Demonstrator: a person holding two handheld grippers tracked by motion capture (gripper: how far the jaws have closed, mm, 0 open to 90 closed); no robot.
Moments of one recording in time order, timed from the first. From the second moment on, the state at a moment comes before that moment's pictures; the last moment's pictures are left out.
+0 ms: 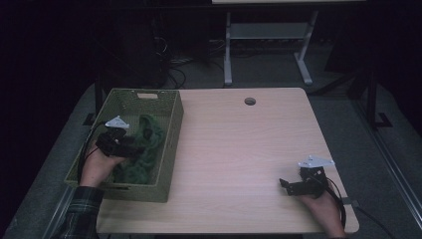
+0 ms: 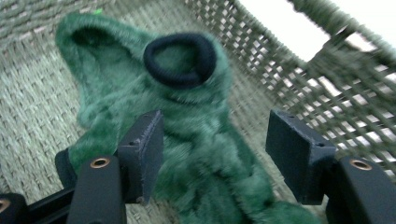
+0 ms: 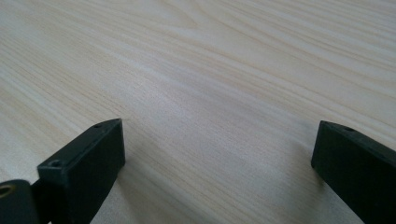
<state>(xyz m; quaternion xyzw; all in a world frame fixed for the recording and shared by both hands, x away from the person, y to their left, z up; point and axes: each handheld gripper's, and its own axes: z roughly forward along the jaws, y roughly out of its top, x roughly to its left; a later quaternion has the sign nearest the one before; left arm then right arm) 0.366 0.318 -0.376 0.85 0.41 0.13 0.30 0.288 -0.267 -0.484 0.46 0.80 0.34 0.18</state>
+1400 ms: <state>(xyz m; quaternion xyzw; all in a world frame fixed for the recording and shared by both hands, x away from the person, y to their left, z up) 0.377 0.328 -0.398 0.85 0.44 0.05 0.29 0.288 -0.267 -0.483 0.46 0.80 0.34 0.18</state>
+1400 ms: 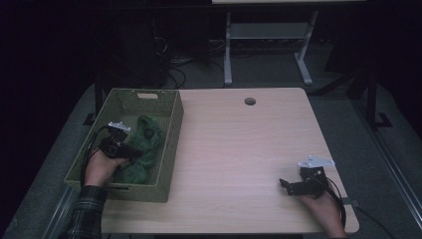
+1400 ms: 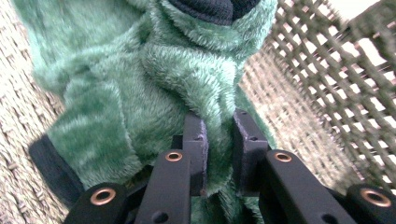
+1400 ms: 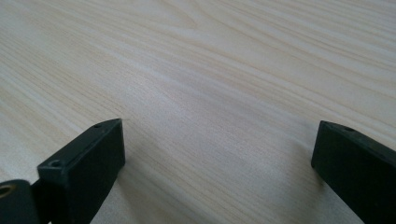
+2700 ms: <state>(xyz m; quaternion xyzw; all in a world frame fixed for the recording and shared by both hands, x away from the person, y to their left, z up) 0.355 0.311 -0.282 0.82 0.38 0.12 0.42 0.288 -0.267 -0.484 0.46 0.80 0.34 0.18</state>
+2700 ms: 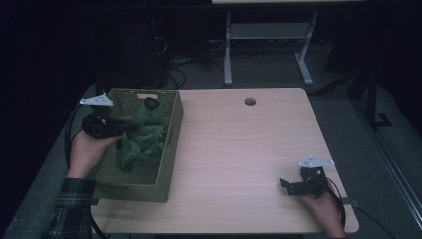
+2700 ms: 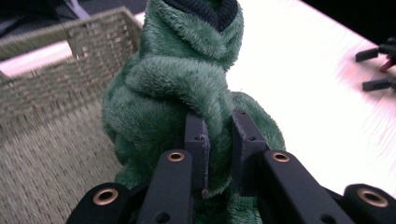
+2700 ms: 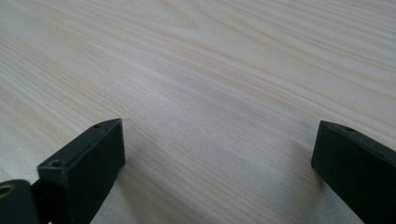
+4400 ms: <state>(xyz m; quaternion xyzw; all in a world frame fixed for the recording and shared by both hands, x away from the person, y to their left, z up) 0.361 0.171 -0.233 0.84 0.25 0.11 0.47 0.288 -0.267 -0.483 0.46 0.80 0.34 0.18</state>
